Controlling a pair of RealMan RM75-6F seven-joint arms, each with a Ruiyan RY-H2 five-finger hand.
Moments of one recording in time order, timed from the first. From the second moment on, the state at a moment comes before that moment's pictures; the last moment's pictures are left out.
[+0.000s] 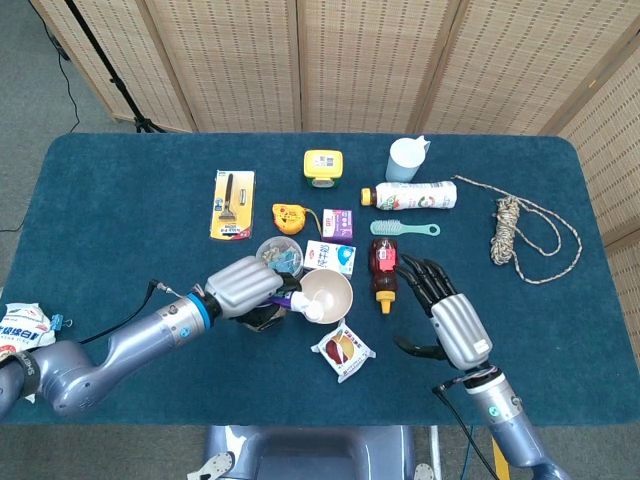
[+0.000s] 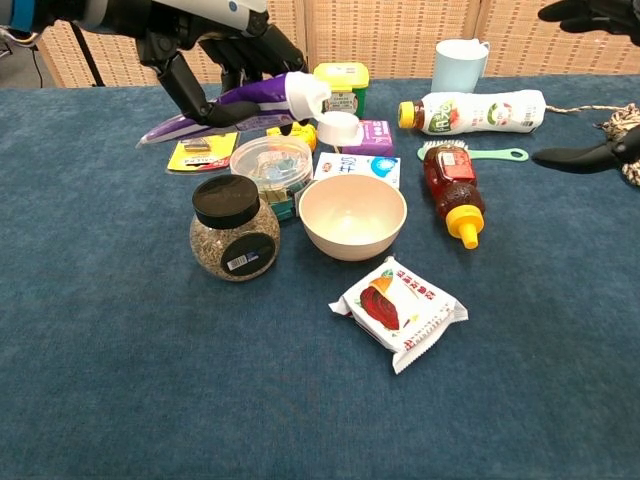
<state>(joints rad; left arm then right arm) -1.08 -1.02 -0.21 -1.94 1.05 0.51 0.11 0.35 -1.34 0.15 -1.82 -1.63 1.30 0.06</state>
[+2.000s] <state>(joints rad) -1.40 -1.19 -0.13 -1.80 0.77 0.45 0.01 0.46 -1.57 0.18 -1.71 -1.50 1.27 0.06</state>
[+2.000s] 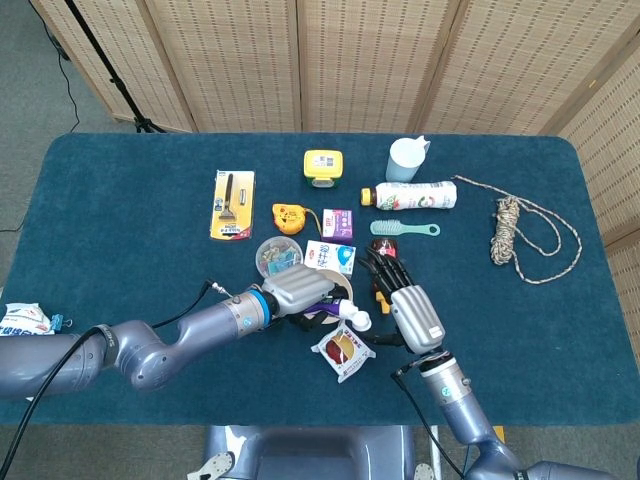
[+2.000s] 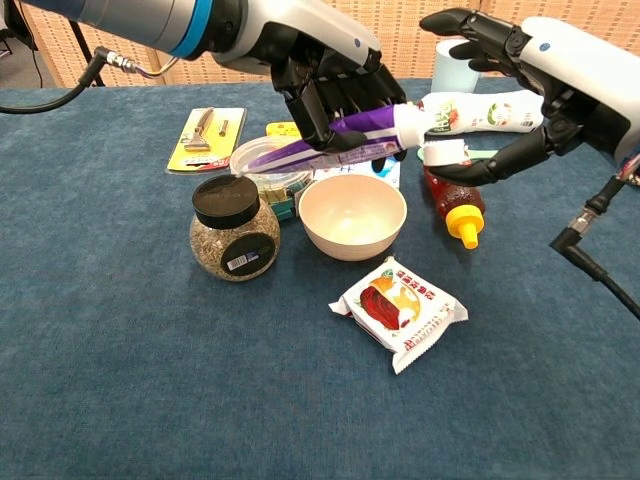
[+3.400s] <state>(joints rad) -1.42 -1.19 -0.02 -1.86 0.76 0.61 0.14 0.49 -1.53 0.18 -1.72 -1.46 1.24 0.07</state>
